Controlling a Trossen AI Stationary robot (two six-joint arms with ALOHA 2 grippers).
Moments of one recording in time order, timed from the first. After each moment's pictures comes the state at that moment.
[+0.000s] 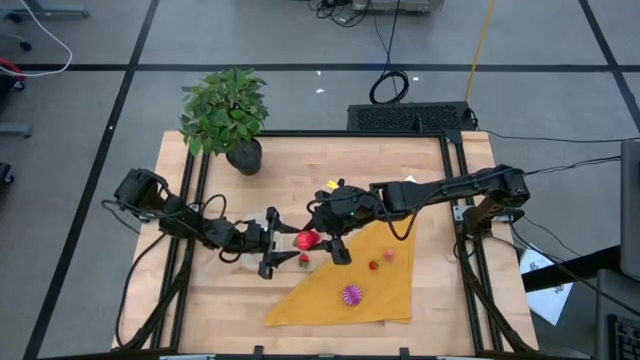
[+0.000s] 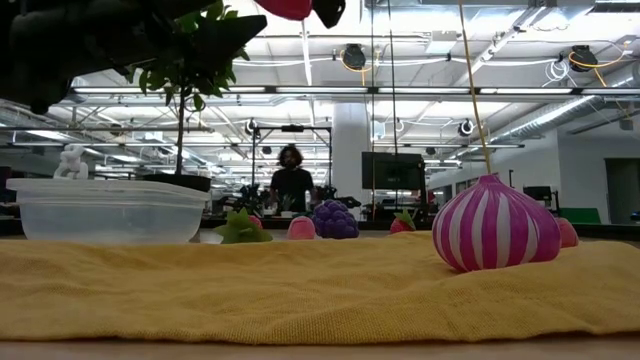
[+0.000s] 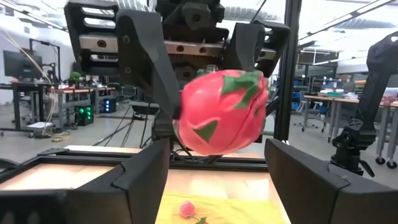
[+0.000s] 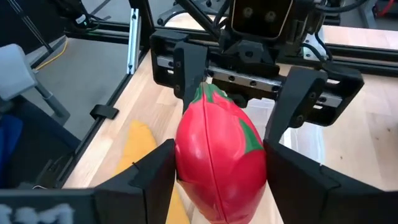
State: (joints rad) left arm -0.36 1.65 0.37 1.56 -0.28 0.02; right arm 0.13 1.69 1.47 -0.33 -0.16 -0.01
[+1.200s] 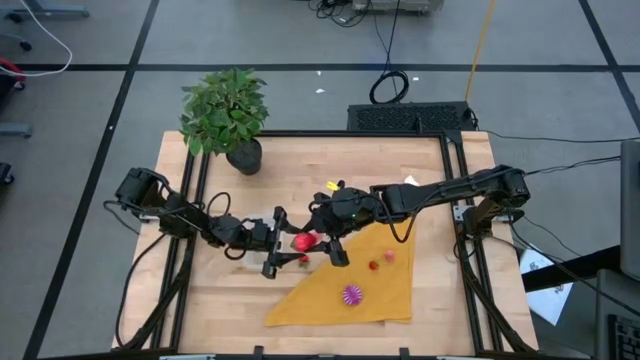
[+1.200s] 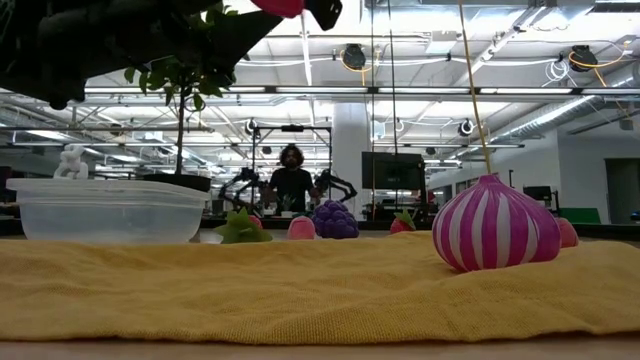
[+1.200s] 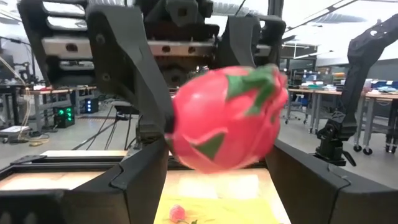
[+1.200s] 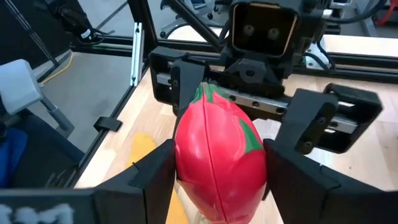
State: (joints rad) left arm -0.31 1.65 0.42 1.49 -0.15 0.01; right arm 0.13 1.69 1.42 -0.23 -0.16 0.02
